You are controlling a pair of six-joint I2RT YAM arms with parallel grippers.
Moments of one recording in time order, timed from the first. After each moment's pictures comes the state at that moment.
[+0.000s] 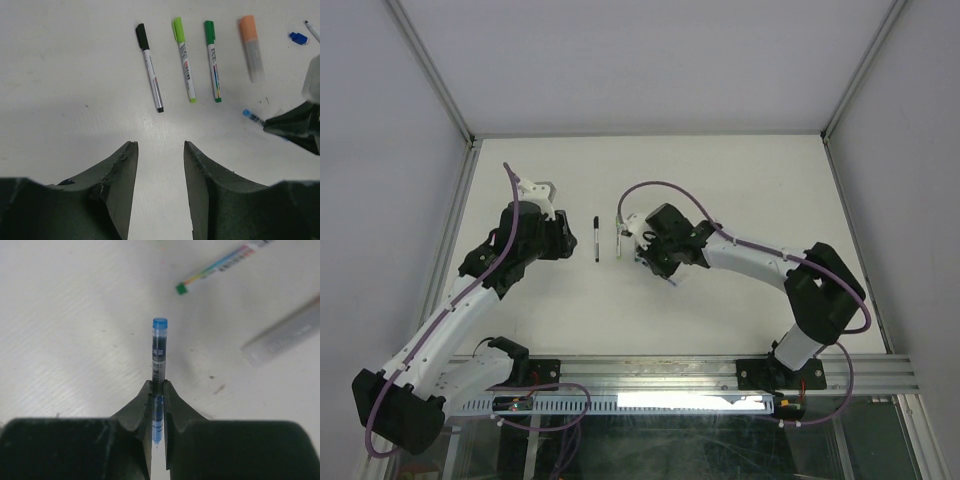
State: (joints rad) left arm -0.41 0.96 0.84 -0.52 -0.02 -0.35; right arm 0.80 1.63 1.09 -0.47 -0.11 -0.13
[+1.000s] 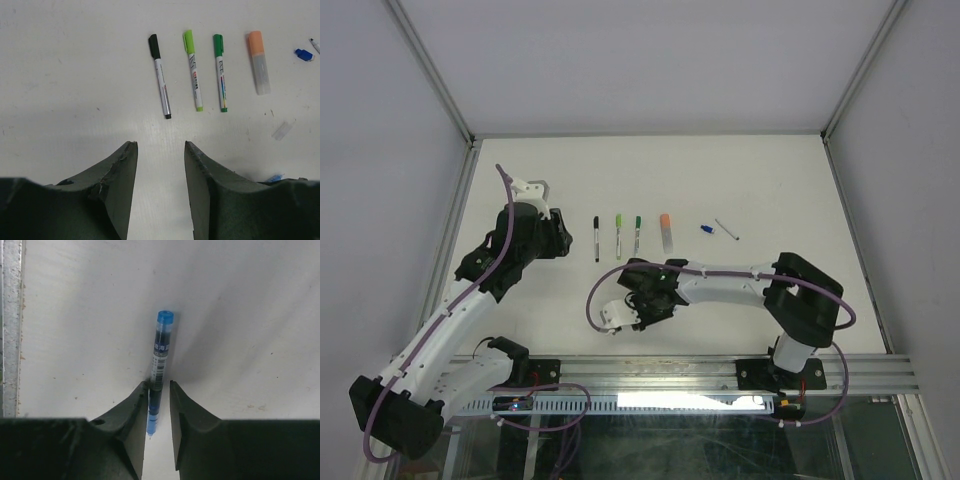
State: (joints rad) left arm -0.41 0.90 0.84 -0.52 -0.10 -0.37; right arm 1.15 1.70 1.04 -0.66 -0.14 -0.86
